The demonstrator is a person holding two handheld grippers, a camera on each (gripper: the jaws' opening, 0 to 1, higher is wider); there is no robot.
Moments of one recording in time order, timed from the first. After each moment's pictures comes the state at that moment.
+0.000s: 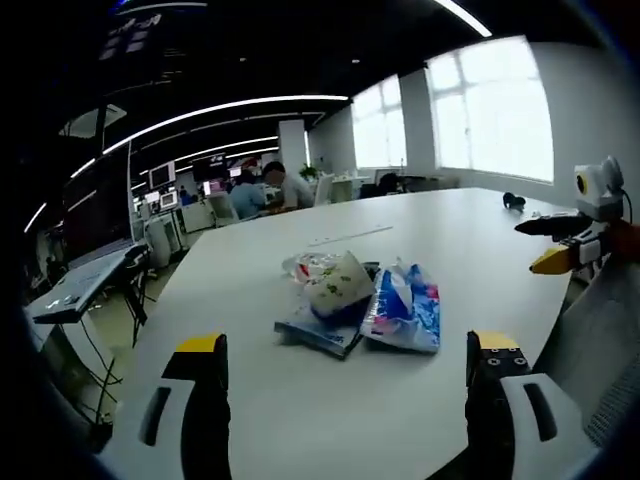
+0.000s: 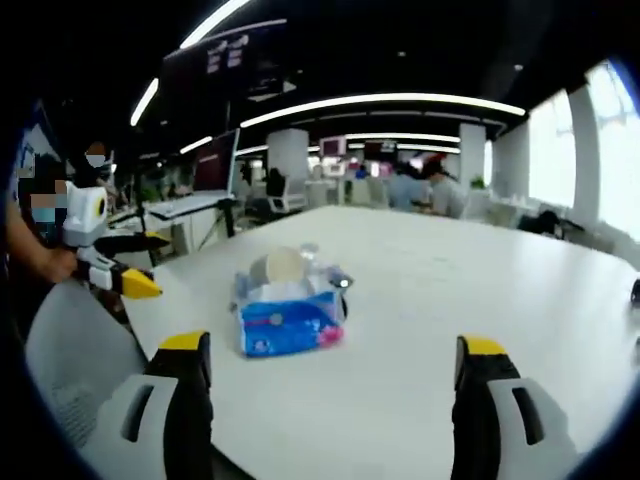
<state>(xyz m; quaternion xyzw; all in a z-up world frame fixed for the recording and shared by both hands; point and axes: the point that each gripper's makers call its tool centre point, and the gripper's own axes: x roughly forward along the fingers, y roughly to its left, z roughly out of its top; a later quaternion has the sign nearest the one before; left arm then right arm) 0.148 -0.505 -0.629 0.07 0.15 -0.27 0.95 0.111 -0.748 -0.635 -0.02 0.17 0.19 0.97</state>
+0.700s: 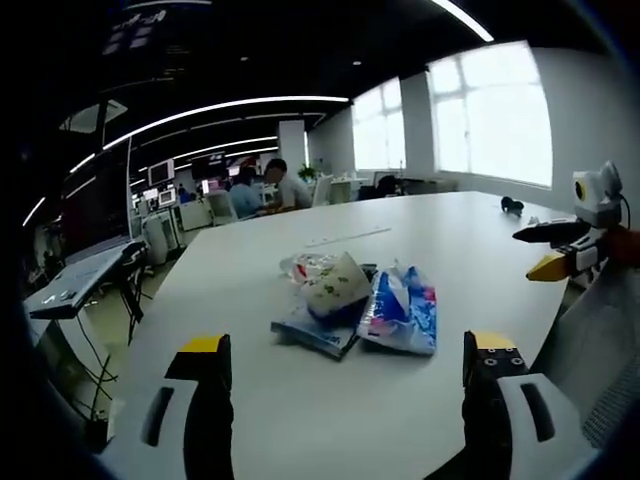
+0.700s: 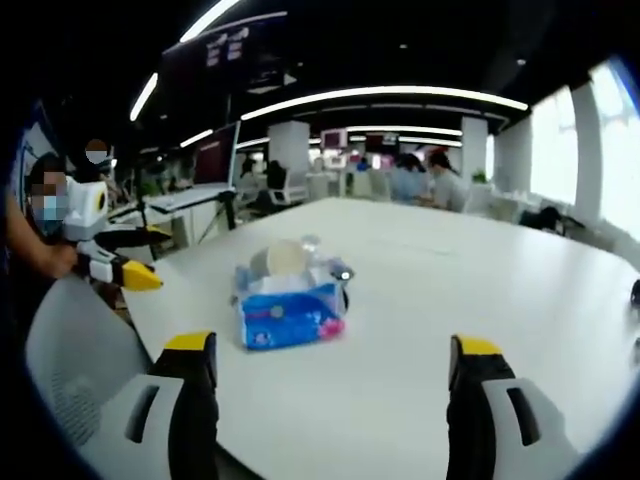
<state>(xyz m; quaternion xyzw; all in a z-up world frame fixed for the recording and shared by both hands) 0.147 -0.508 -0.631 0.06 0.15 -0.28 0.95 0.109 -0.751 -0.633 -0.03 0.17 0.18 0.97</state>
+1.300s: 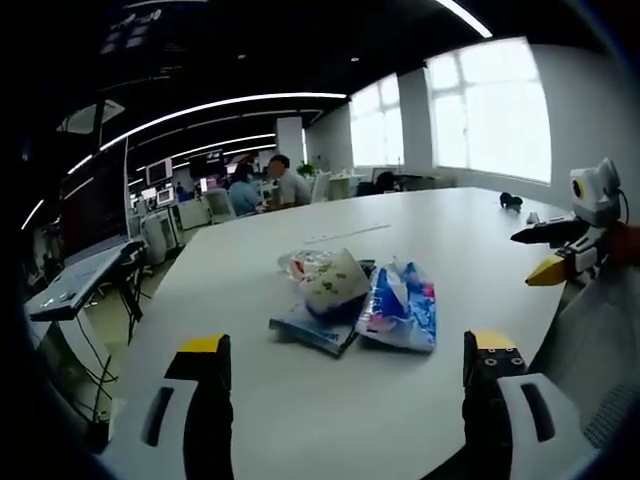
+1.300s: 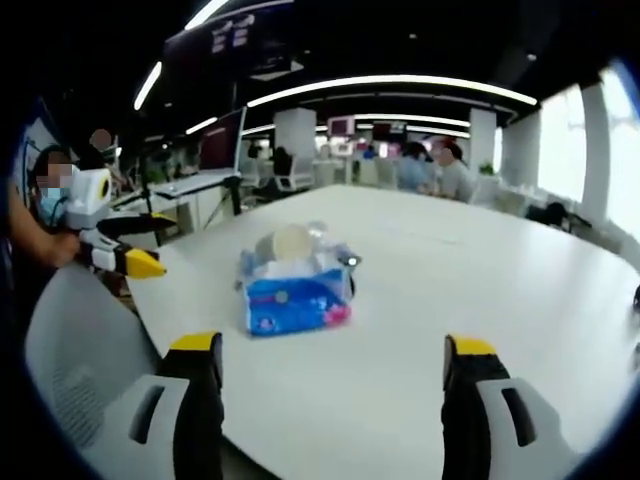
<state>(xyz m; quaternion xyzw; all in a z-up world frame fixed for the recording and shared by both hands) 0.146 -0.508 -0.632 0.07 0.16 -0.28 0.95 0.106 -0.746 -0.644 -0.04 0.20 0.20 0.96</state>
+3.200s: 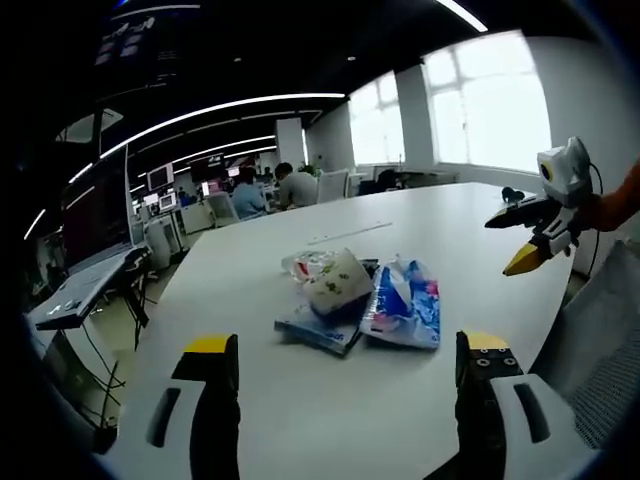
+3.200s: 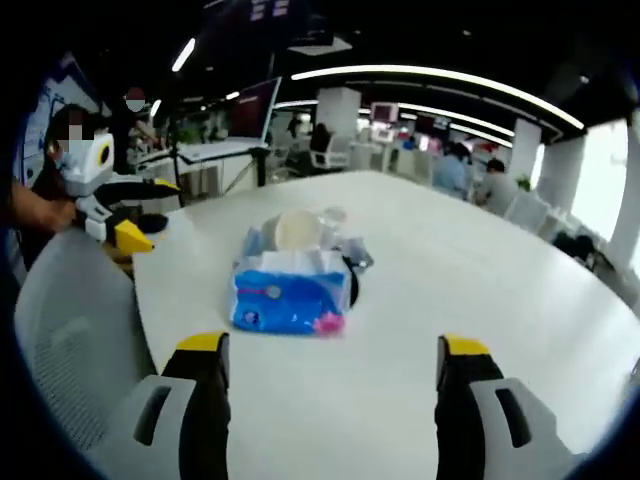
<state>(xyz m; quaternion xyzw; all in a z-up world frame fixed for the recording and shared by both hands) 0.146 -0.507 -0.630 0.09 0.15 -0.27 0.95 0.151 -0.747 -0.649 -0.12 0.23 0.27 0.93</state>
